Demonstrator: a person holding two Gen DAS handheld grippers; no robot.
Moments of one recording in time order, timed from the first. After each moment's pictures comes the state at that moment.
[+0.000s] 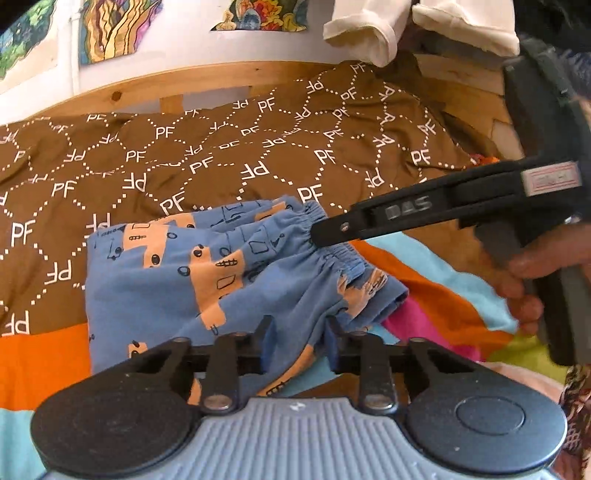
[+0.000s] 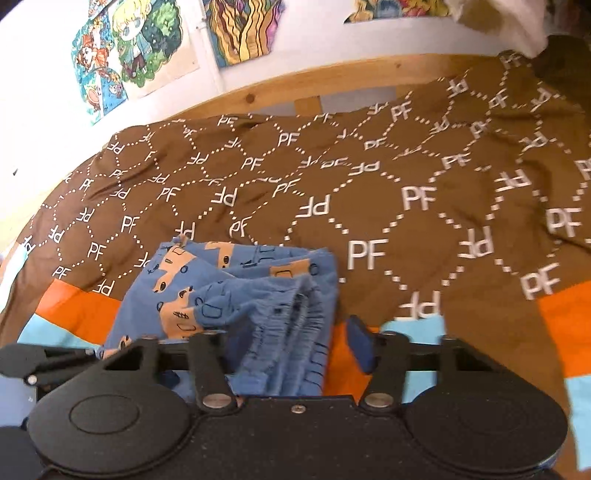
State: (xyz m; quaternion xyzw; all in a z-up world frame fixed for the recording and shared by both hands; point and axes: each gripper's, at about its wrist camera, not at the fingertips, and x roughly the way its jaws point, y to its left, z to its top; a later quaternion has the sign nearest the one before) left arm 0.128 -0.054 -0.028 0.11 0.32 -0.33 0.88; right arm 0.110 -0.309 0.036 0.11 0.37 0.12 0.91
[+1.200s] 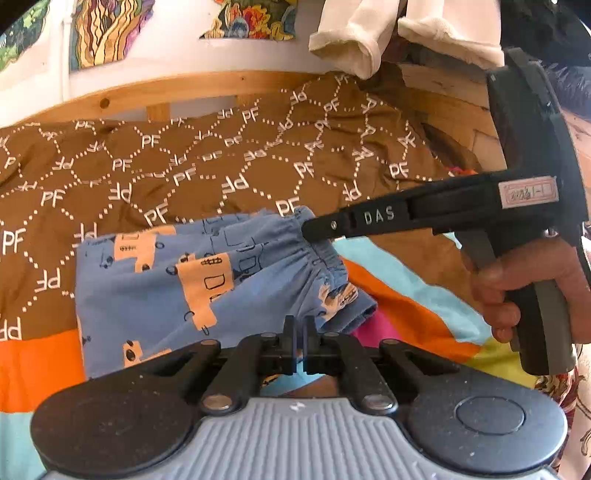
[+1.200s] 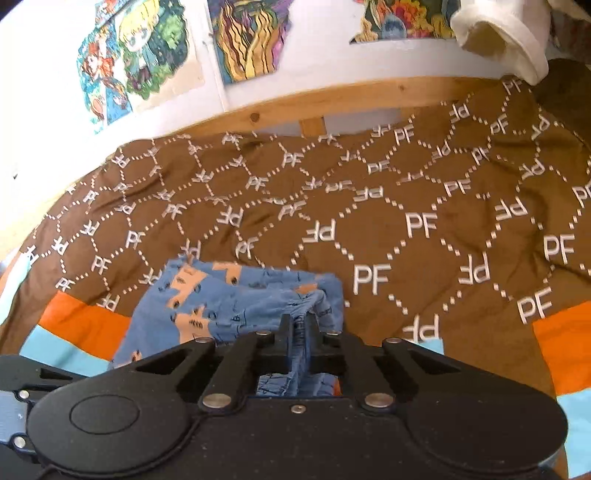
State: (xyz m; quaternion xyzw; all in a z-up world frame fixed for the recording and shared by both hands) left arm 0.120 -0.056 -0.016 0.11 0.32 -0.35 0.87; right arm 0.104 -0.304 0.050 0.10 0.35 0.11 0.92
